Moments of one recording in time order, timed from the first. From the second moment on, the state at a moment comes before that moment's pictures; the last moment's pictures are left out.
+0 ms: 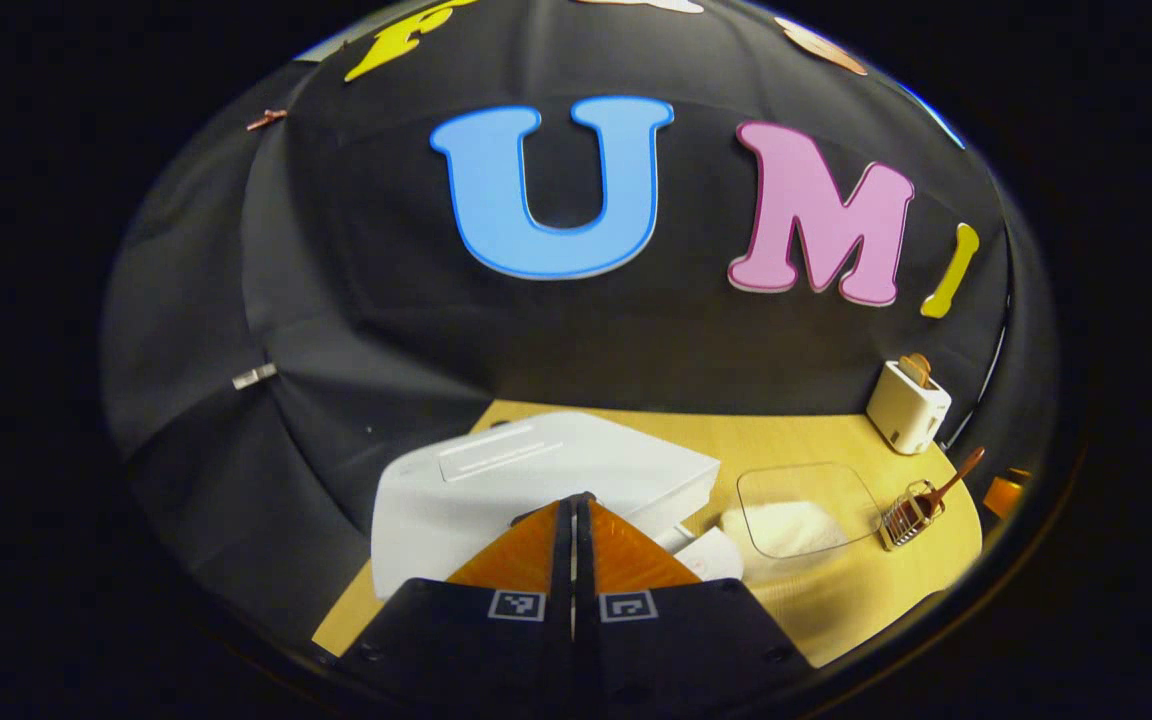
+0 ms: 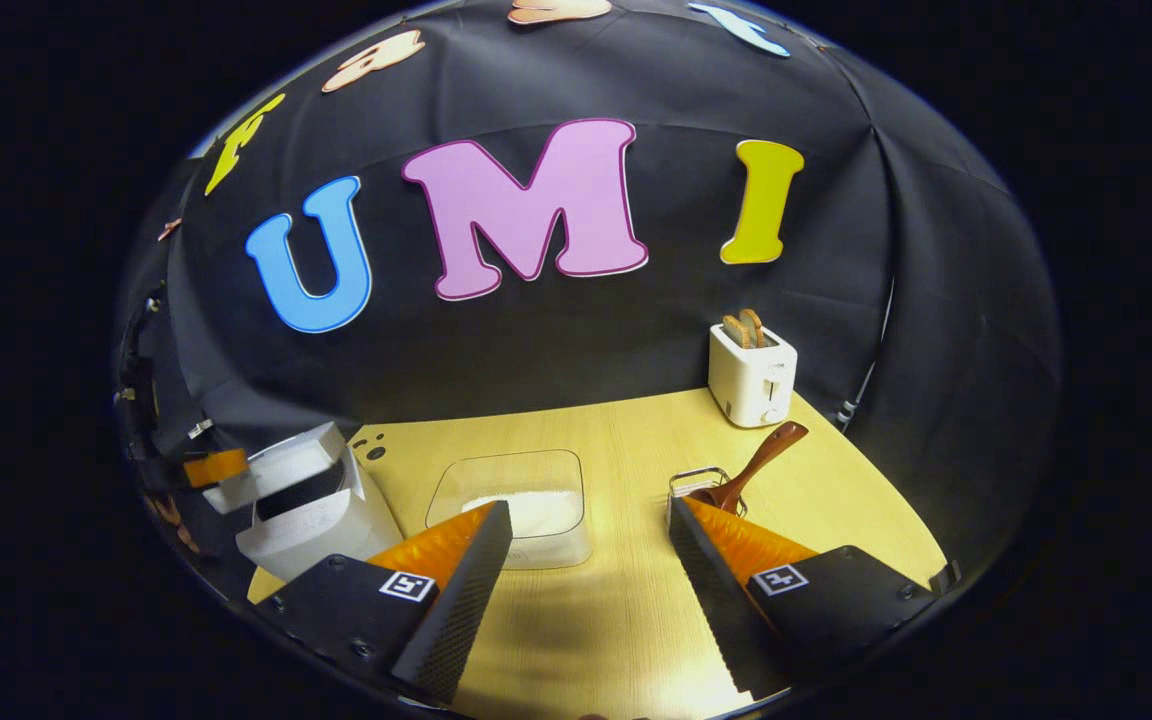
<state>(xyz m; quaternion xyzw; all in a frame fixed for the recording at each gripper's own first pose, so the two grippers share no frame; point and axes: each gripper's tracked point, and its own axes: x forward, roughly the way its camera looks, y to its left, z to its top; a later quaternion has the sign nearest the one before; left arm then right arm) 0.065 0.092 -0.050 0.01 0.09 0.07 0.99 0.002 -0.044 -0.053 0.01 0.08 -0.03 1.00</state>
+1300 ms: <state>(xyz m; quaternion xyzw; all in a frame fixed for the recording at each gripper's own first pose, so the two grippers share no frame) 0.021 -0.024 -0.064 -0.03 0.06 0.07 0.99 0.085 -0.209 -0.095 0.06 0.14 -0.06 0.99</state>
